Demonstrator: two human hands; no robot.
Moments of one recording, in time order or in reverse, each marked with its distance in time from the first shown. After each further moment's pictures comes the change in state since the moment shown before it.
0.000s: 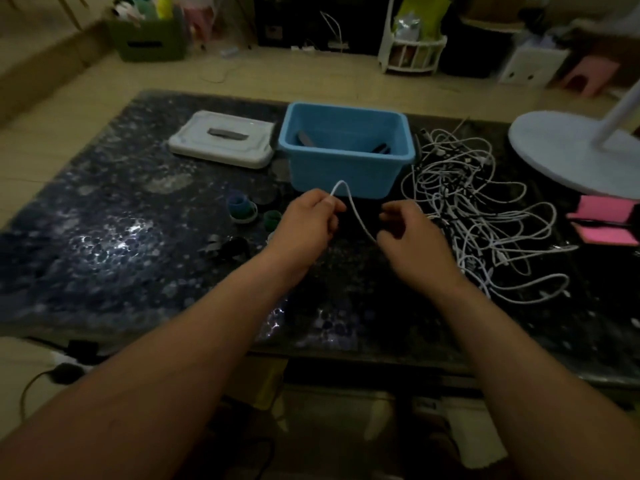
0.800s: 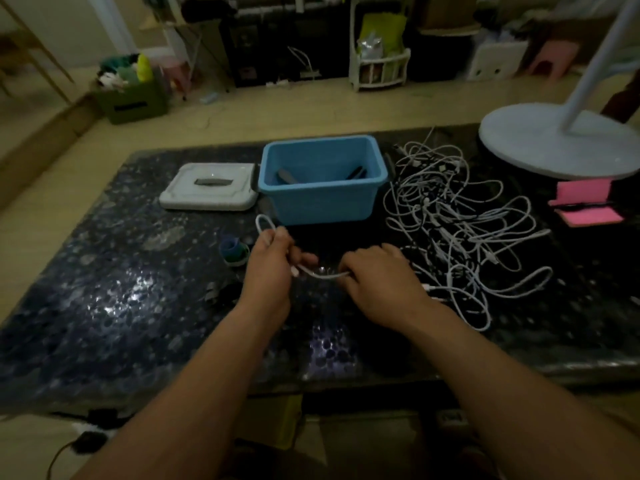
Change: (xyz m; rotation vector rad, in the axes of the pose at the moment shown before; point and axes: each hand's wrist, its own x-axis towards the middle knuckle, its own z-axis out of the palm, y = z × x) left_hand -0.006 -0.004 -0.011 -0.368 0.169 -0.090; right_hand -0.008 -0.001 0.027 -0.541 -0.056 -0.341
